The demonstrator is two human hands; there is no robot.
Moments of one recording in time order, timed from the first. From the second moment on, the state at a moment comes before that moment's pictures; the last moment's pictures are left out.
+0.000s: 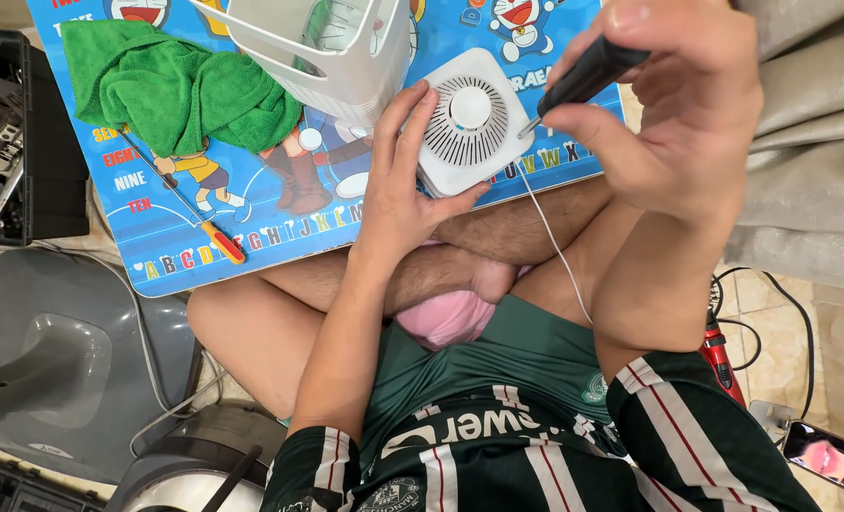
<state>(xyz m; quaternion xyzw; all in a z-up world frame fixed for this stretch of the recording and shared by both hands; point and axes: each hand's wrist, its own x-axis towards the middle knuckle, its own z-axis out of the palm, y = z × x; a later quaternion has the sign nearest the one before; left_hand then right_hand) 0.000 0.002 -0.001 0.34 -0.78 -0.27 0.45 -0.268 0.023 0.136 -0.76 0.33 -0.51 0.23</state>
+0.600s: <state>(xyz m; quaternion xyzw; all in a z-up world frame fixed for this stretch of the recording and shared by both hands) -0.069 0.023 0.119 0.41 -0.86 -0.09 0.30 -0.275 0.033 0.160 -0.71 0.29 -0.55 0.32</state>
